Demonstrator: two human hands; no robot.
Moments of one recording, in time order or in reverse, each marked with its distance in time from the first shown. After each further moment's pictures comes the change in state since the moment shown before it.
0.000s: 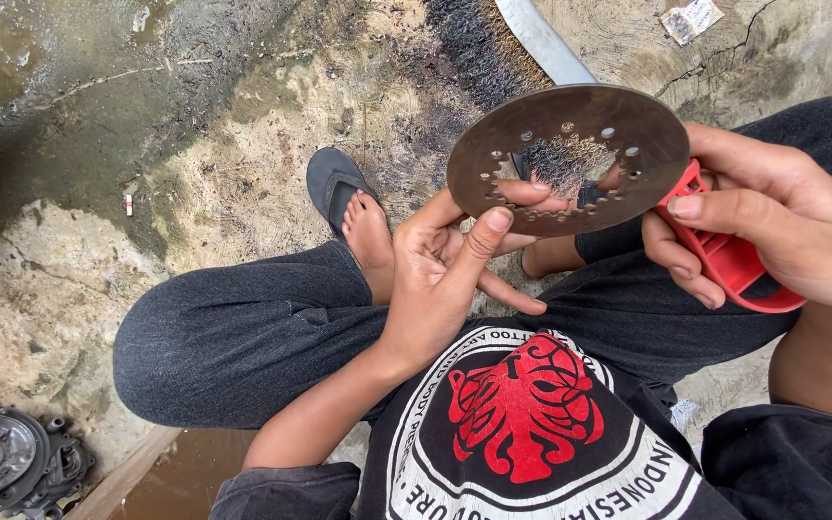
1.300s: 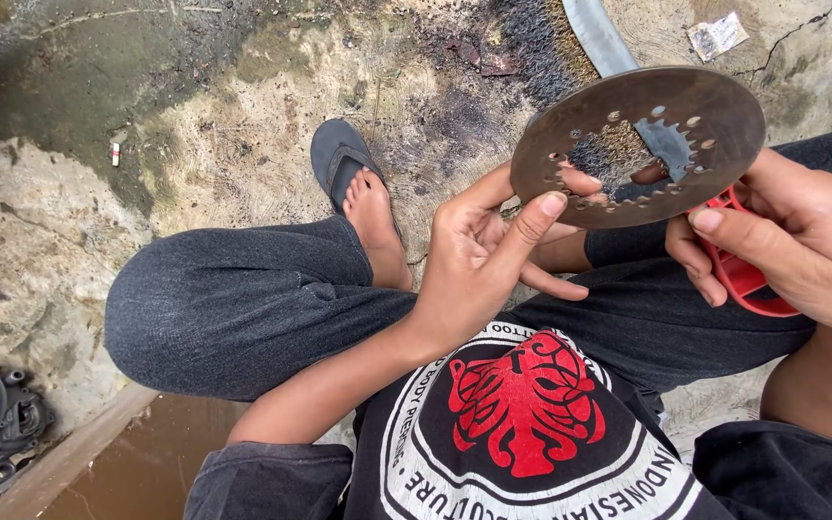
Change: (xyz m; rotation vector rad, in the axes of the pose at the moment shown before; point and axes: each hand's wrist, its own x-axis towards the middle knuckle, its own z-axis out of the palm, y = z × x) left_hand 0.002 -0.007 0.006 -0.042 0.051 0.032; right_hand 0.000 0.008 -0.003 -0.387 0.052 0.017
